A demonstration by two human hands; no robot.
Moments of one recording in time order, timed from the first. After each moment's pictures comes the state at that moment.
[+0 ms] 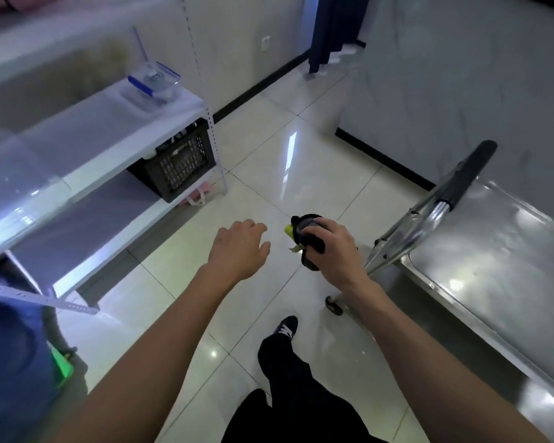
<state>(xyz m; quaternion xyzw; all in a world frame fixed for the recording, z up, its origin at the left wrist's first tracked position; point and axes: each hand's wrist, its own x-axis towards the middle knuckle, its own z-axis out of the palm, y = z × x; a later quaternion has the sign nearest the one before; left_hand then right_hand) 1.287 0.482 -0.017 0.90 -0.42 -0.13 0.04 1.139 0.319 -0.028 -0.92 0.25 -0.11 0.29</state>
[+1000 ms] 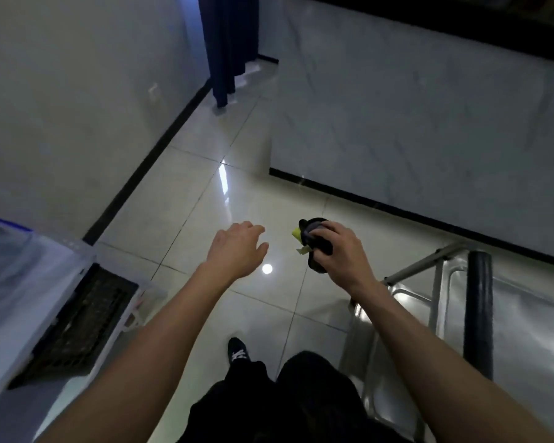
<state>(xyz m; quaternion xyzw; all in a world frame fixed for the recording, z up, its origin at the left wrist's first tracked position) 1.601 0.027 -0.027 0.81 -0.57 -0.17 0.04 1.381 -0.076 -0.031 -0.86 0.43 -0.13 0.26</state>
